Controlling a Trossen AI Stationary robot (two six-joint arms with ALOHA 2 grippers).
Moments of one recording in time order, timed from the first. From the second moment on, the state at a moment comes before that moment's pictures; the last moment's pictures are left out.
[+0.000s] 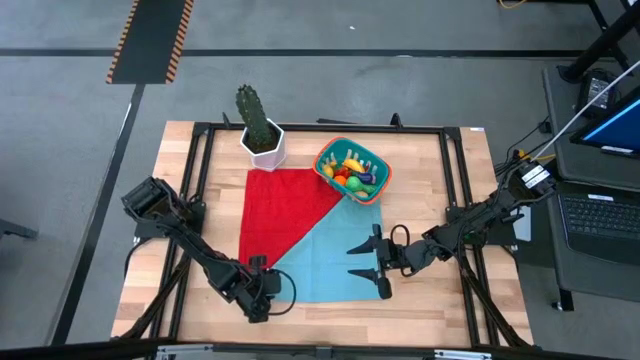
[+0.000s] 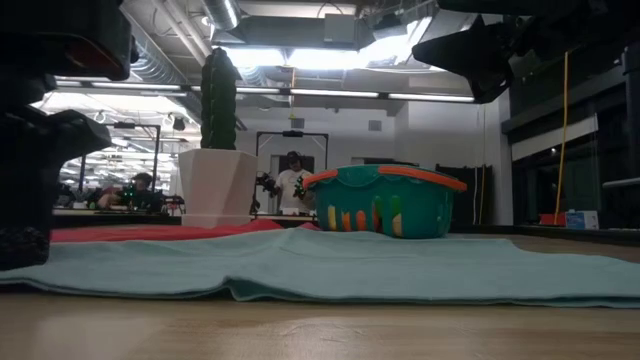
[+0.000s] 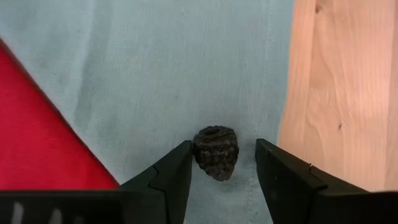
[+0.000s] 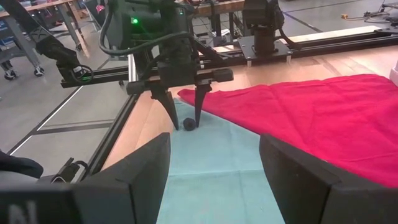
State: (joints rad) left arm -0.73 1.79 0.97 -0.41 -0.30 -0.83; right arm 0.56 1.51 0.56 0.73 0.46 0.28
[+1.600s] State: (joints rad) left arm -0.71 1.76 0.97 -0.43 -0.29 -0.80; right arm 0.56 1.51 0.56 0.73 0.46 0.29
